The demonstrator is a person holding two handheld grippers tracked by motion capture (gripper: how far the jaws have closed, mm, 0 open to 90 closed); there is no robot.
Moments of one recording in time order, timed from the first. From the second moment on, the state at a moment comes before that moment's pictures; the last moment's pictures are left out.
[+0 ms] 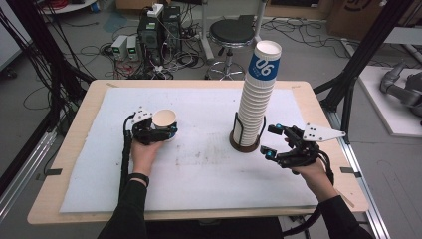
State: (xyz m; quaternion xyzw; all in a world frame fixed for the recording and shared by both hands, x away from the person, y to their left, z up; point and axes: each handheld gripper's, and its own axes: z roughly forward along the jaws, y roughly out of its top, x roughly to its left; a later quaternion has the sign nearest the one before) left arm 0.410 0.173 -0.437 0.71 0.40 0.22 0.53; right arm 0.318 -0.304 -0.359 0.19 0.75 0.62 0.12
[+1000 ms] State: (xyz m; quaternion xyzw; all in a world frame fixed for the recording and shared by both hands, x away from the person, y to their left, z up) left arm 0.369 0.186 -0.405 0.74 0.42 0.24 0.47; right arm 0.318 -0.303 -0.358 0.19 0.75 0.63 0.12
